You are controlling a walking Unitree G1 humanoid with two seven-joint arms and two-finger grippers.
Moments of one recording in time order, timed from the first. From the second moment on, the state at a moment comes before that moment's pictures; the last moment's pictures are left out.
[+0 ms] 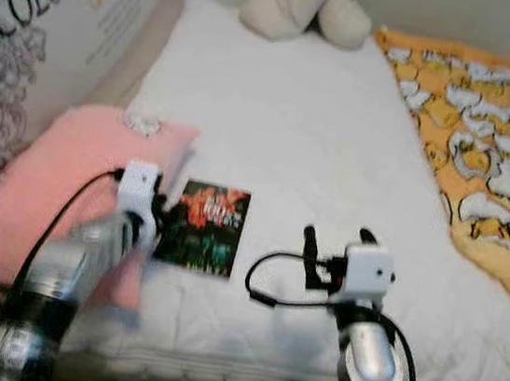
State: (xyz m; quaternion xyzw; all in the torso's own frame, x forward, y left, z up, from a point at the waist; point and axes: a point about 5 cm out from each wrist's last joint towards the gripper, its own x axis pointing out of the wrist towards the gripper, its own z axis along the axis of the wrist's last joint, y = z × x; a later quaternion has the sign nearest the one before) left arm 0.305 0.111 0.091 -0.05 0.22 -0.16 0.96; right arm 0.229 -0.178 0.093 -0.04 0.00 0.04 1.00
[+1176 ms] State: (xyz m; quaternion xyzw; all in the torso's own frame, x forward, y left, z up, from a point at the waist) left arm 0.275 0.170 0.106 0.13 0.03 0.01 0.99; right arm 0.269 -0.203 0.085 0.01 0.00 -0.04 1.00
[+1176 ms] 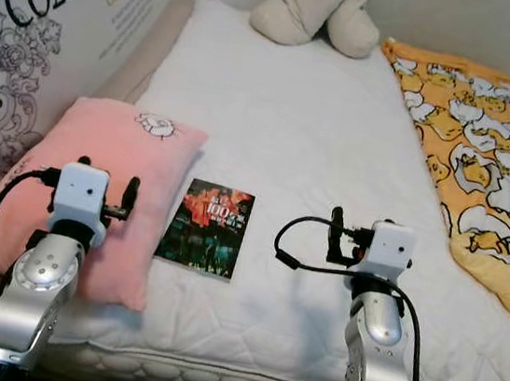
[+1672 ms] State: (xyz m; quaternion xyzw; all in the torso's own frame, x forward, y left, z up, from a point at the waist) left arm 0.277 0.160 0.121 0.11 -0.03 -0.02 0.99; right arm 0.278 -0.188 0.090 0.00 -0.01 0.00 1.00
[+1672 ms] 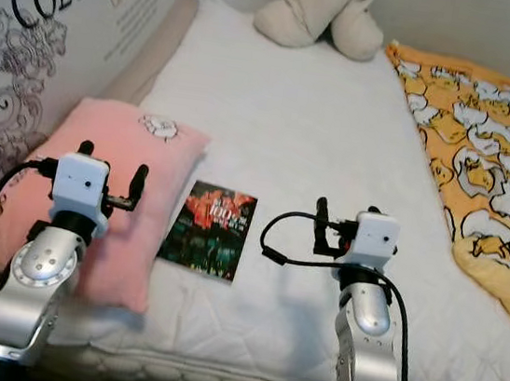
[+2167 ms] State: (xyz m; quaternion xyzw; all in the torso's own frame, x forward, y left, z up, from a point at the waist) left arm 0.277 0.135 0.120 0.06 -0.04 -0.07 1.00; right arm 0.280 -0.209 0.082 -0.04 0.01 -0.05 1.00
